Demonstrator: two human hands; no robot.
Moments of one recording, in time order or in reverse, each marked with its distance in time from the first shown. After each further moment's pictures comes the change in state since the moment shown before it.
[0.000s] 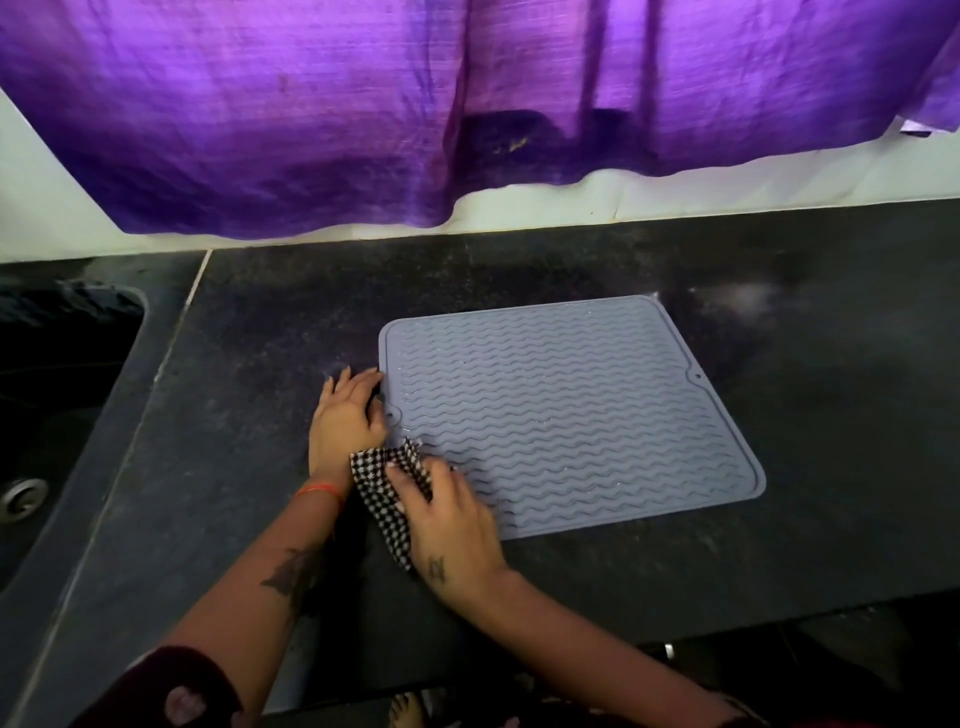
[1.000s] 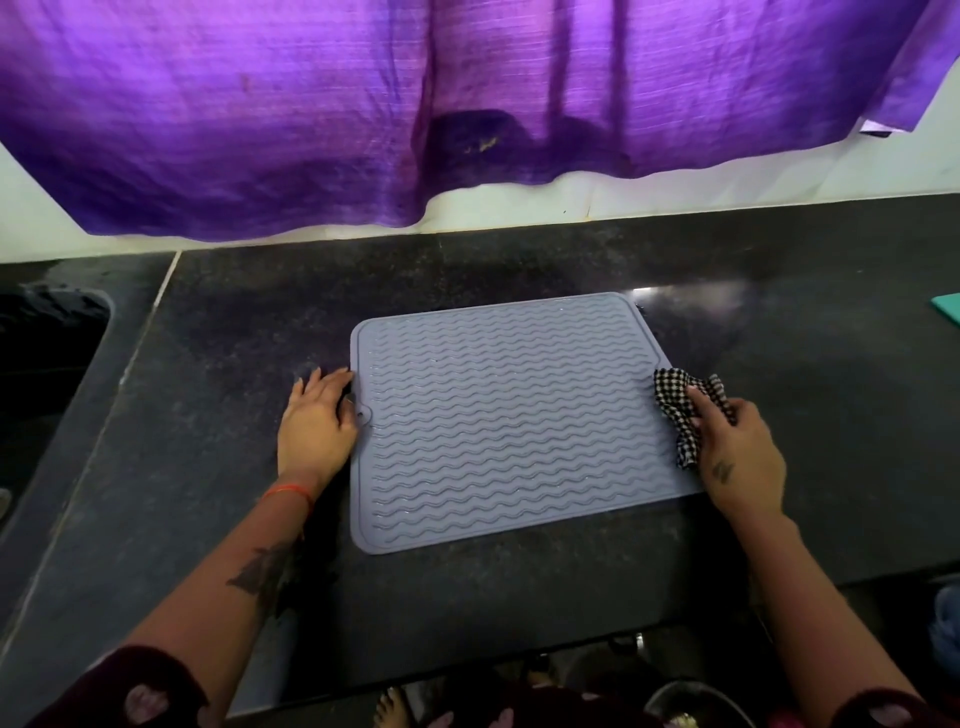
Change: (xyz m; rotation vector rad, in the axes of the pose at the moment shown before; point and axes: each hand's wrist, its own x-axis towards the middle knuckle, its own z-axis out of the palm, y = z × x) left_hand 0.000 -0.004 0.005 0.044 0.040 0.016; right_hand -0.047 0.252 -0.116 -0.127 0.181 0.664
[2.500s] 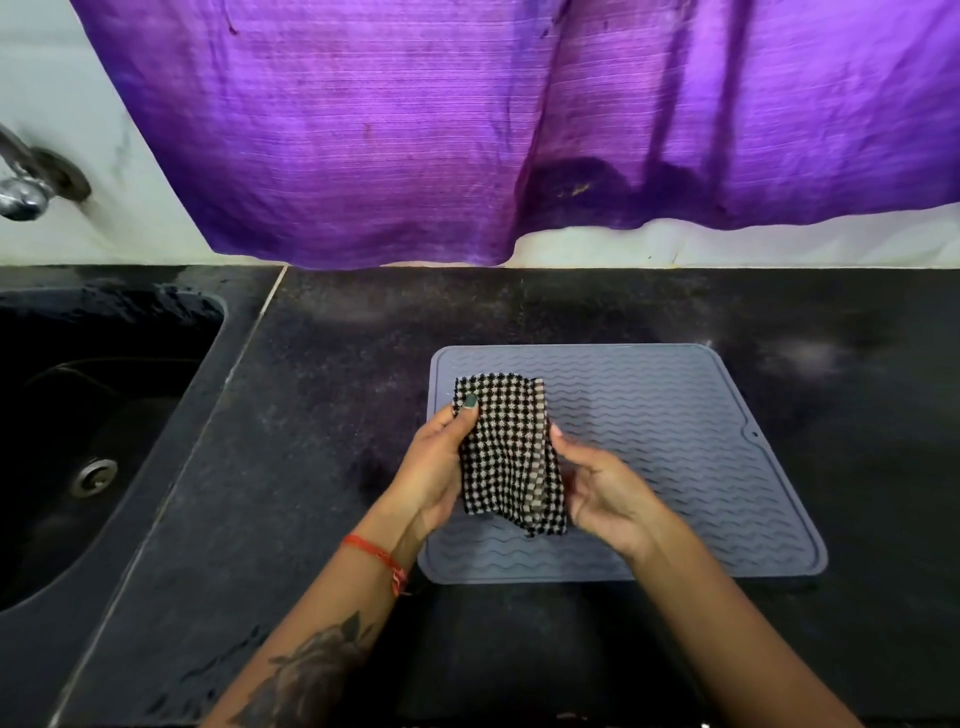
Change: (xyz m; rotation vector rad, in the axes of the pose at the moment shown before) left_hand -0.027 0.103 -0.045 -1.528 -0.243 -0.578; right_hand -0.031 -0.199 0.014 1.556 -1.123 0.572
